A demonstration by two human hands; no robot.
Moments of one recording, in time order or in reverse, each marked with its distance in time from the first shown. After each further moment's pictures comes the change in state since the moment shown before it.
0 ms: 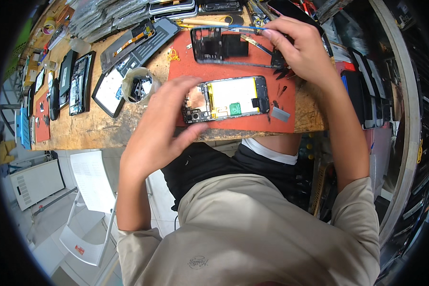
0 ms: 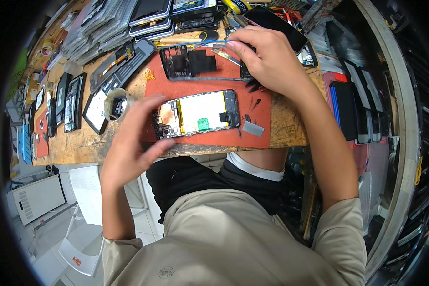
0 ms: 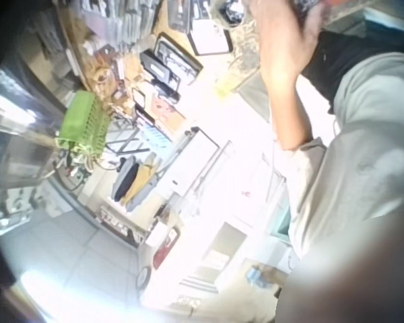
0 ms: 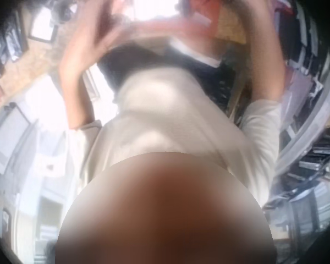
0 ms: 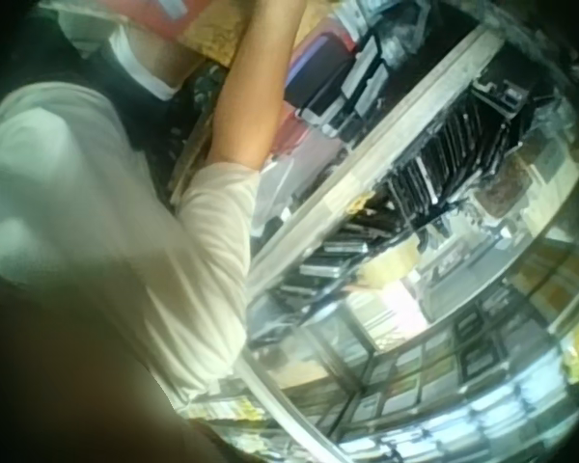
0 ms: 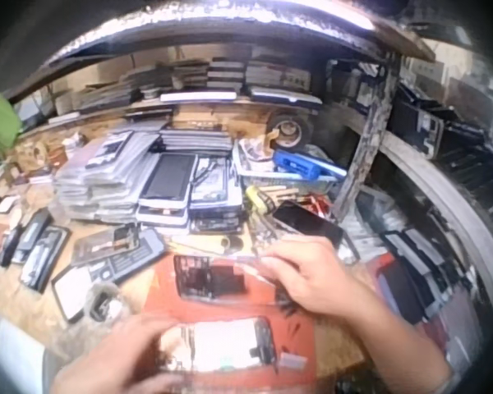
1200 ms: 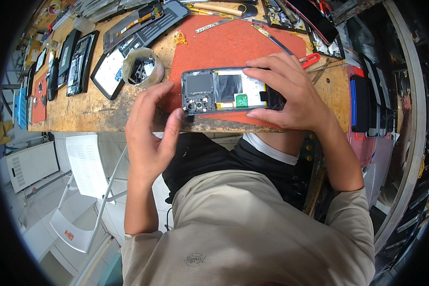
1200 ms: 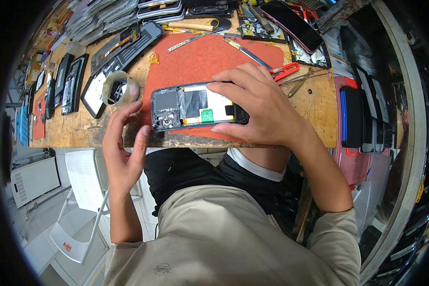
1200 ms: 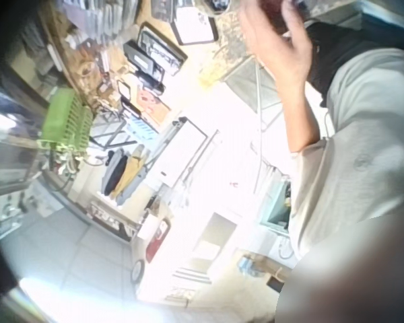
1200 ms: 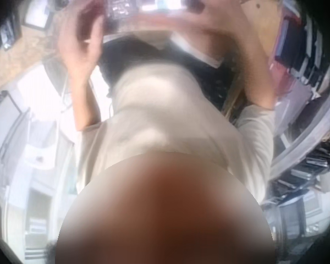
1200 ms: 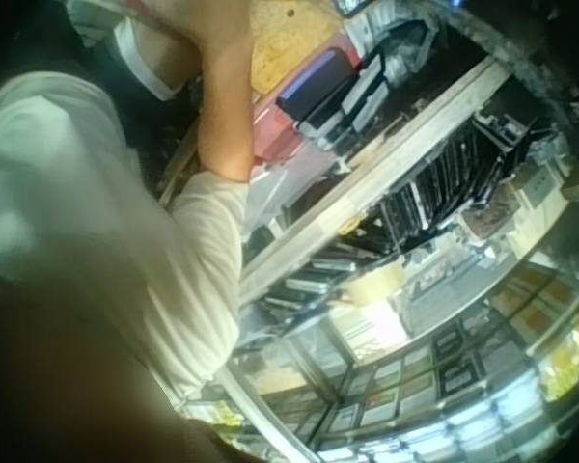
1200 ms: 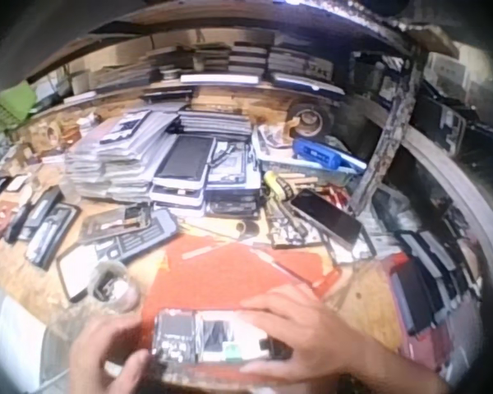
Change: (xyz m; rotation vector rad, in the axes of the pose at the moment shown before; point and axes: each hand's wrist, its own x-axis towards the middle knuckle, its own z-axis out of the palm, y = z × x) left_hand -0.044 -0.010 0.031 -0.094 0.393 -0.151; right_hand -0.061 -0.031 0.031 0.022 -0.181 -0.318
